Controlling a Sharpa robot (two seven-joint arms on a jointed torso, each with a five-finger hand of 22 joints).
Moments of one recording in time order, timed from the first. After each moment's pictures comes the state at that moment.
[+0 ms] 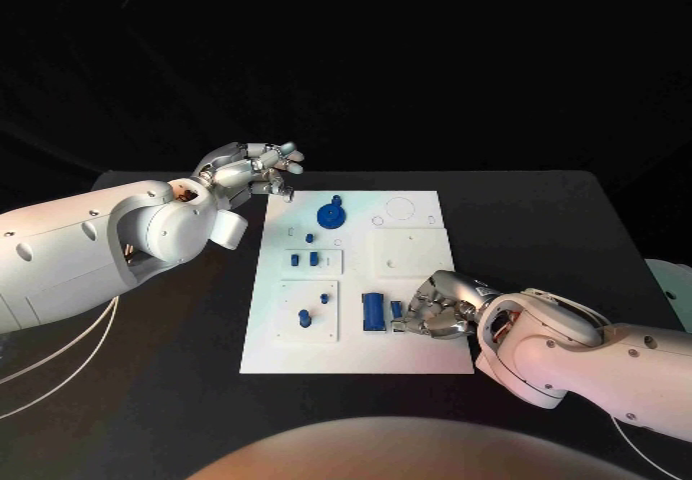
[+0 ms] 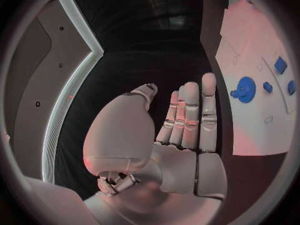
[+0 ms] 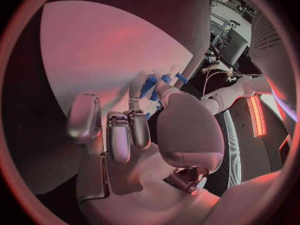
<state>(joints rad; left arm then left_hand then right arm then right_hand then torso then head) 1.23 -0.89 -0.04 1.46 -0.07 -0.11 0.25 1.30 -0.14 0.27 0.28 0.33 0.75 0.18 0.43 0.38 0.88 0.11 0.61 0.20 1.08 0.04 1.12 0.54 0.17 1.15 0.14 0.36 1.19 1.03 -0.97 -0.17 1.89 -1.31 -0.43 -0.49 1.12 -0.21 0.31 0.29 0.05 1.13 0.03 0.29 0.69 1.47 -0.05 1.44 1.31 1.47 -0.10 1.56 1.31 0.08 1.46 0.01 1.07 1.31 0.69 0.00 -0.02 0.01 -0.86</state>
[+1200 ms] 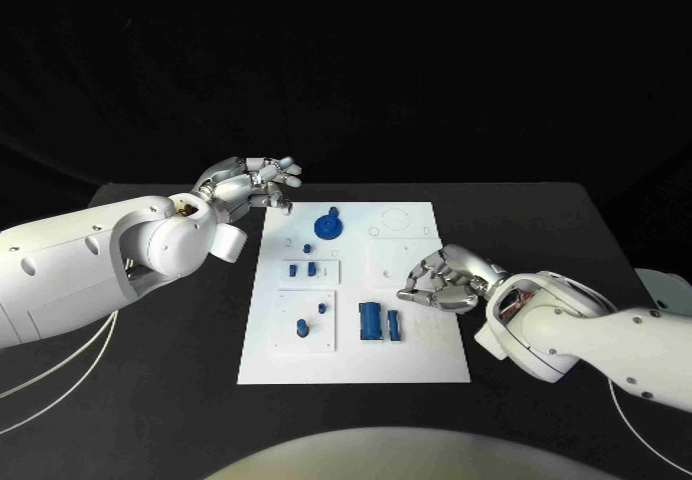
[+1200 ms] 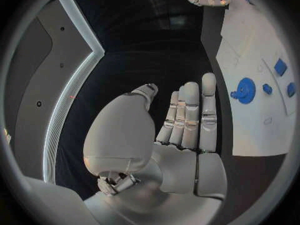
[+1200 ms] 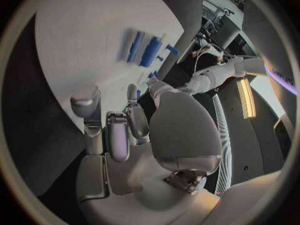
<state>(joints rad) 1.21 -0.89 -0.05 1.45 -0.06 -0.12 0.27 1.30 -0.13 0.27 0.28 0.33 0.75 0.17 0.43 0.38 0.88 0.11 0.61 0.20 1.08 0.04 1.12 0.53 0.17 1.15 0.14 0.36 1.19 1.10 -0.96 -0.17 1.77 -1.05 -0.52 -0.17 1.24 -0.20 0.32 0.28 0.06 1.02 0.07 0.25 0.70 1.38 0.00 1.22 1.30 1.47 -0.07 1.50 1.31 0.12 1.38 0.04 0.76 1.31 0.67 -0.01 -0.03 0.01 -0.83</state>
